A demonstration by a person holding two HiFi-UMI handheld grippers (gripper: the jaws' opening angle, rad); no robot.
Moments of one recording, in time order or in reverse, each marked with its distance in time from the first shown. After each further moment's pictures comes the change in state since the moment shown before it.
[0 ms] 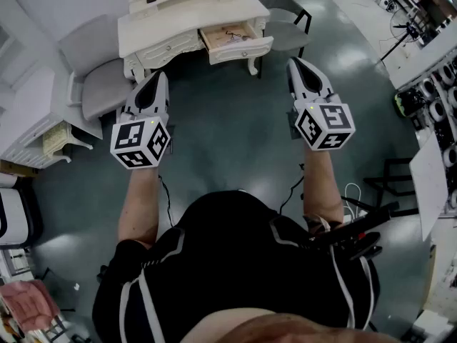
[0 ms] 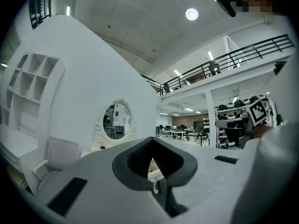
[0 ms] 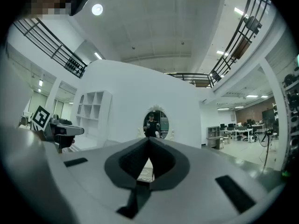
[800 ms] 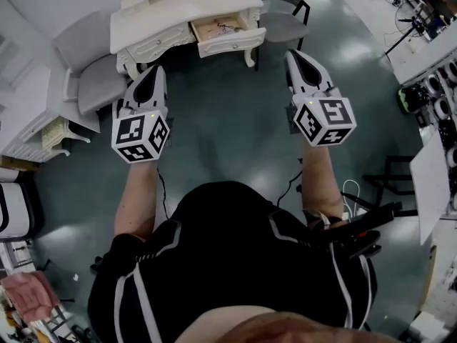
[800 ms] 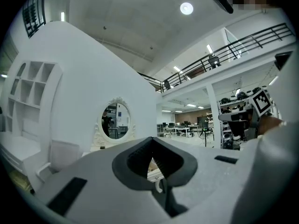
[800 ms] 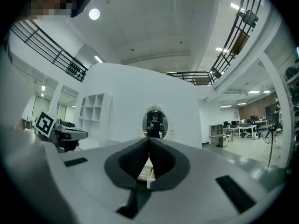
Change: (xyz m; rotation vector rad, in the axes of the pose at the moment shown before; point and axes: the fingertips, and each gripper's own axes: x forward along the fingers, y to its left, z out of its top) left arm 0.043 -0.060 -0.022 0.056 0.020 0.043; right arm -0.017 -0.068 -0.012 0.028 -0.012 0.027
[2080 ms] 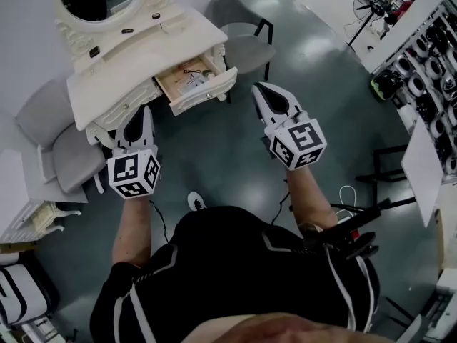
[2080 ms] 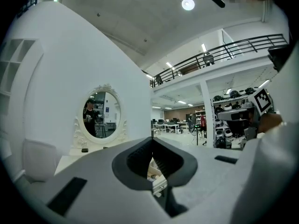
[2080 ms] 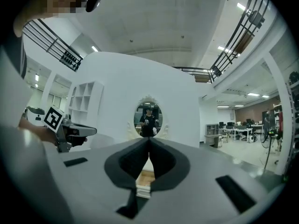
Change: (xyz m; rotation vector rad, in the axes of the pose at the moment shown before) left arm 0.222 0.071 -0.040 0.008 0.051 -0.160; right arm 0.179 -0.063 -0.049 -0.048 0.070 -0.050
